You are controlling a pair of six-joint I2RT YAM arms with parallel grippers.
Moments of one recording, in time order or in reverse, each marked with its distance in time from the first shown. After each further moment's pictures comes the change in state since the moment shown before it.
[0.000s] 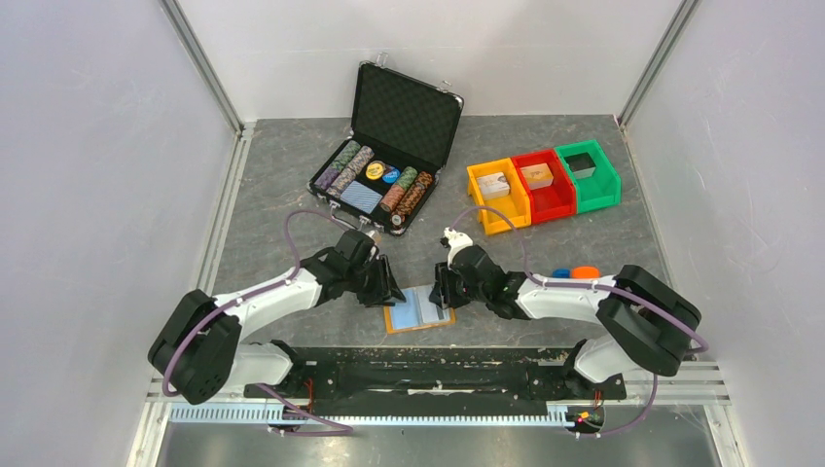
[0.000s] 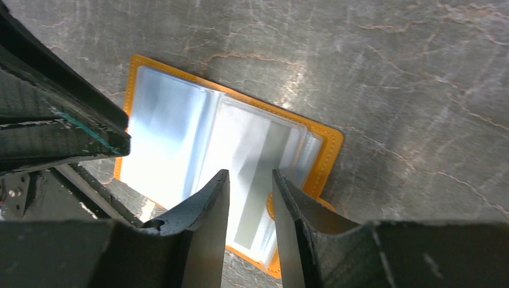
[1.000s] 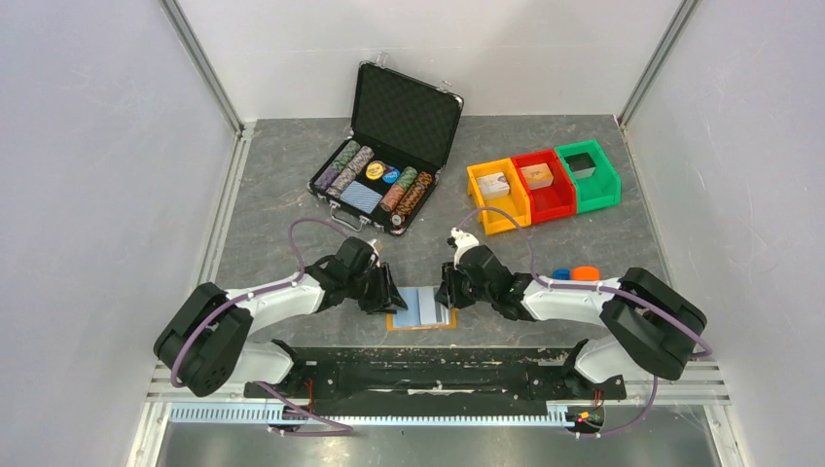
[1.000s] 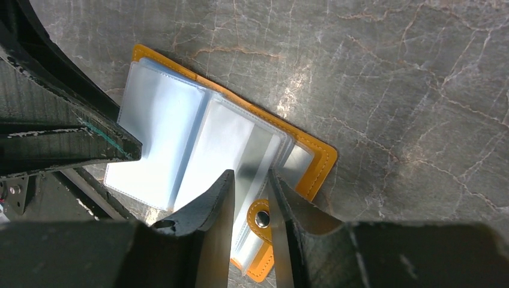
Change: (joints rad) left arm 0.000 0.047 -0.082 0.139 0.056 -0.002; right arm -0.024 -0.033 -0.040 0.007 -0.024 0.002
